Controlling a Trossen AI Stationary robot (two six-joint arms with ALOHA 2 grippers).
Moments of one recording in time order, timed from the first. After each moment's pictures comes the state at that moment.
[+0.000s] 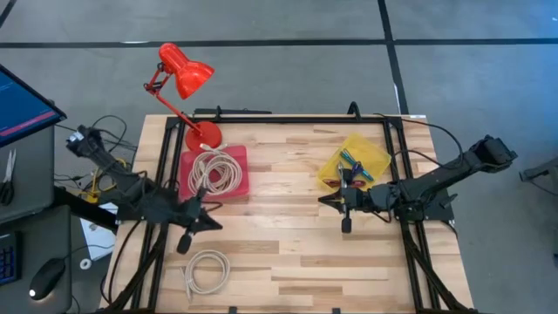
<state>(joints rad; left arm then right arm) -0.70 0.76 0.55 -0.20 -0.43 -0.31 0.35 1.05 0.39 0.45 0.45 0.01</state>
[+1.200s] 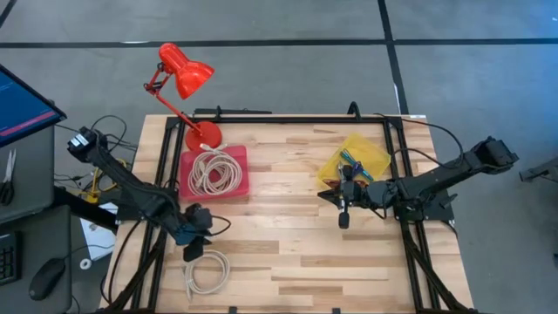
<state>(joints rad) -0.71 1.02 0.55 -0.55 -0.18 -0.87 0.30 1.05 0.39 0.42 0.44 0.08</state>
